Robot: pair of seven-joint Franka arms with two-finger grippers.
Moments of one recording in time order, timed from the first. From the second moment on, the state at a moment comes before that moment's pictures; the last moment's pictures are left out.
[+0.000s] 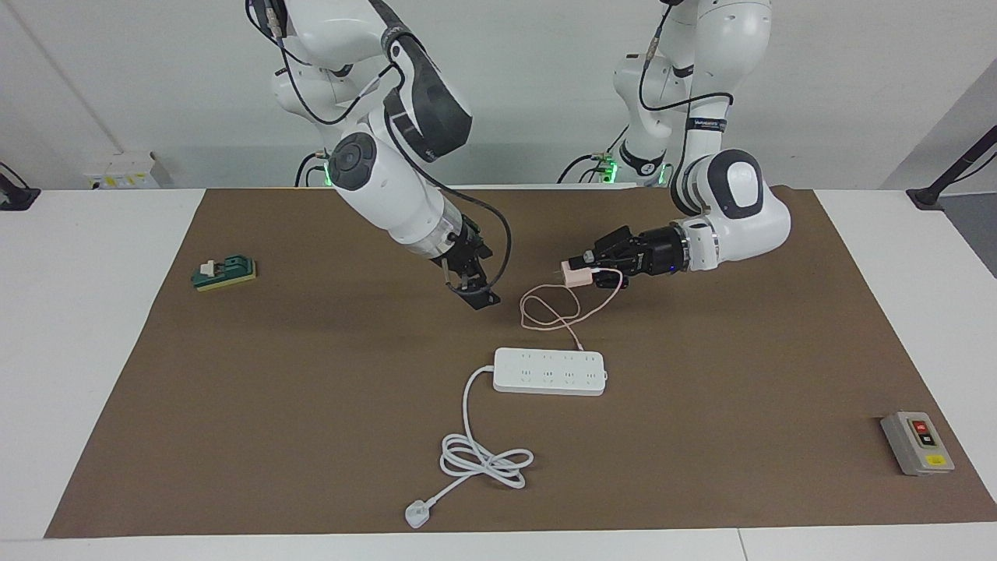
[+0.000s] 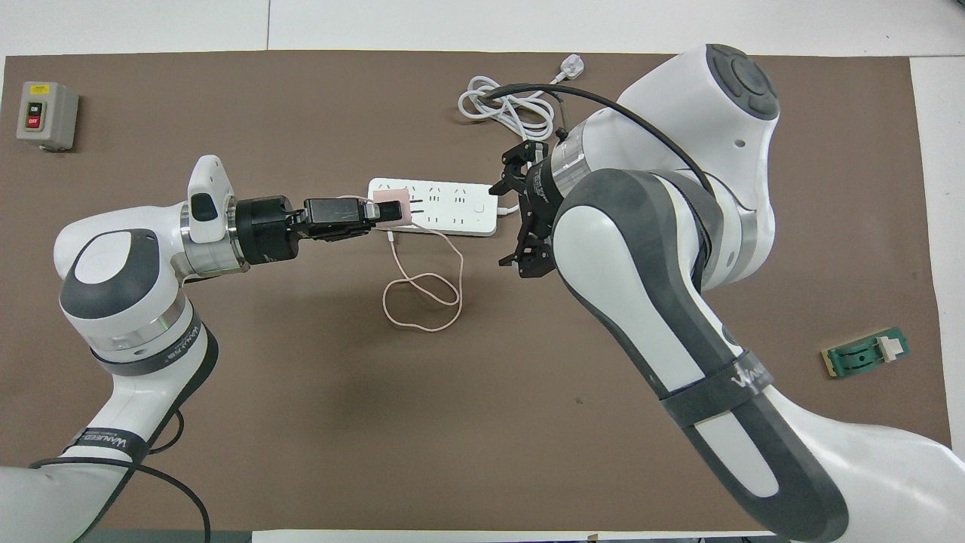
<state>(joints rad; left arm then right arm) -0.48 0.14 0.32 -2.06 -1.62 1.83 0.67 0.44 0.34 -0.07 -1.52 0.51 1.89 1.69</state>
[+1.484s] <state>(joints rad) -0.50 0.07 0.37 -1.58 -0.49 1.56 -0.27 0.15 0.24 -0.08 -1.57 0.13 1.74 0.65</state>
